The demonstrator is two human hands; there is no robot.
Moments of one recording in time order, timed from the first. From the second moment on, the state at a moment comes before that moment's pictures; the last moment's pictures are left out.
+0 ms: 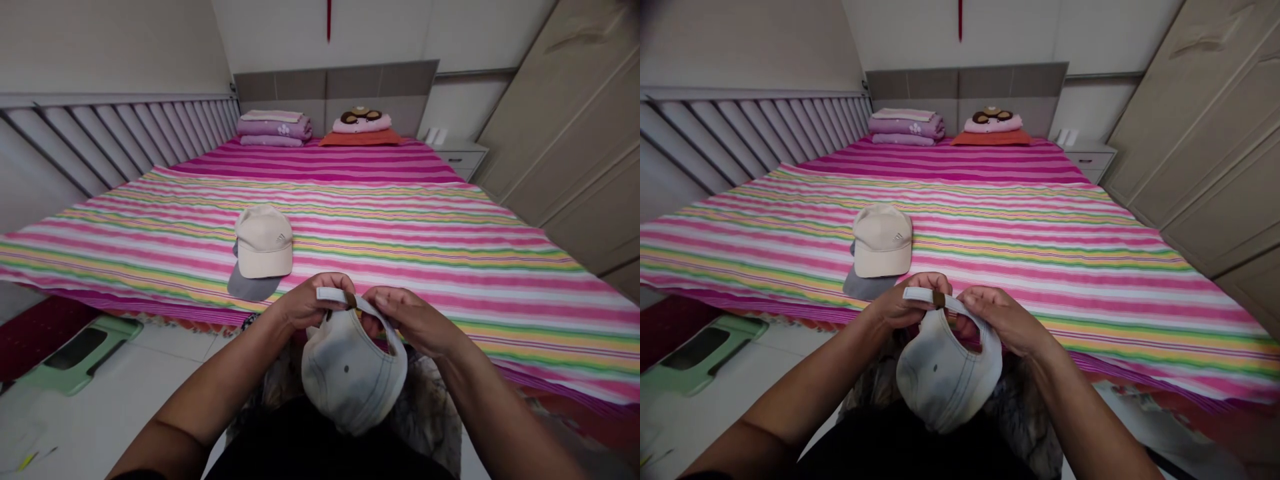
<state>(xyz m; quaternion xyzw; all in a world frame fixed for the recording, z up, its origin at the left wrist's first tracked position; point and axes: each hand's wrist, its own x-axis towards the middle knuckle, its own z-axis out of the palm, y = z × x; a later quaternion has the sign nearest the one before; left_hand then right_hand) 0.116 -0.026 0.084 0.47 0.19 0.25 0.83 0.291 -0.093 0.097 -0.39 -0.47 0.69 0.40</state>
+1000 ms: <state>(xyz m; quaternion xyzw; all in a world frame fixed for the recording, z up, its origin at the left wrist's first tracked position) 0.122 -0.019 0.070 0.50 0.25 0.17 0.81 0.289 -0.087 0.086 -0.43 -0.48 0.65 0.40</state>
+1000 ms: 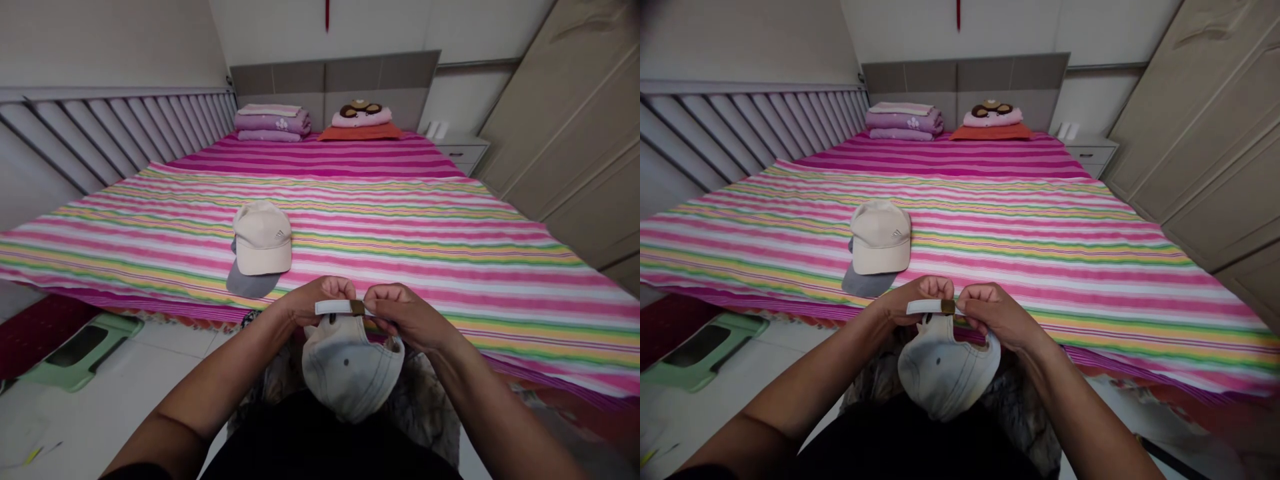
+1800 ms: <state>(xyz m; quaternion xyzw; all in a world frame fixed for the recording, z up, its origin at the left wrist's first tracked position) 0.126 -0.015 0.088 0.47 0.22 0.15 0.84 0.306 -0.088 0.089 -0.43 -0.50 0.65 0.38</state>
